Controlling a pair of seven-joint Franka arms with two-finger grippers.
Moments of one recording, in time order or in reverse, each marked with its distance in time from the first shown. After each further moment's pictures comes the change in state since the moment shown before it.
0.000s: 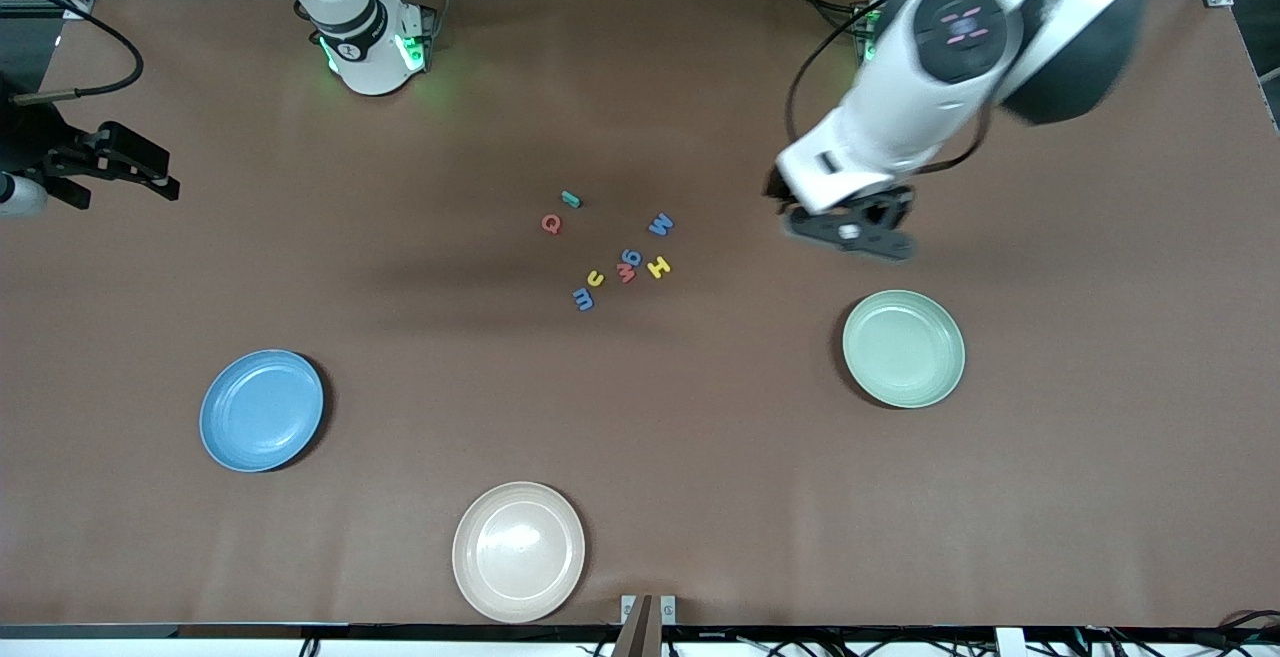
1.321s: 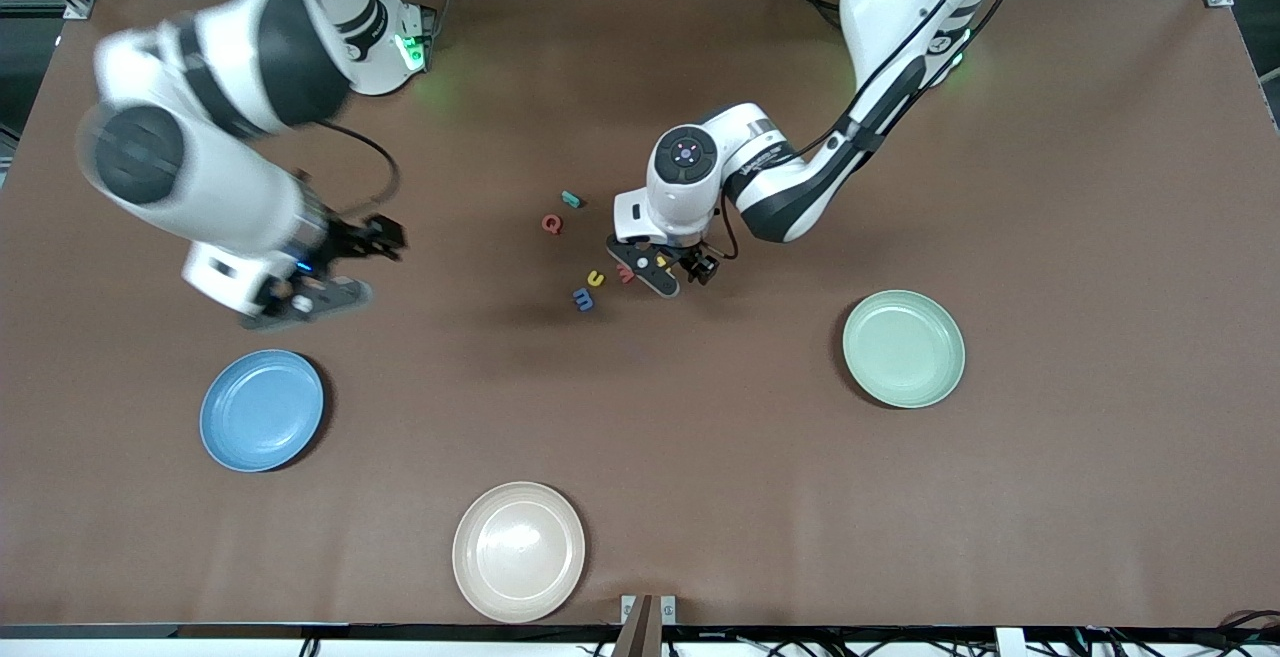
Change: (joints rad) left arm -0.209 0.435 -0.051 -0.080 0.326 0.452 0.011; right arm 0.308 0.298 0.016 -0.025 0.006 0.165 0.141
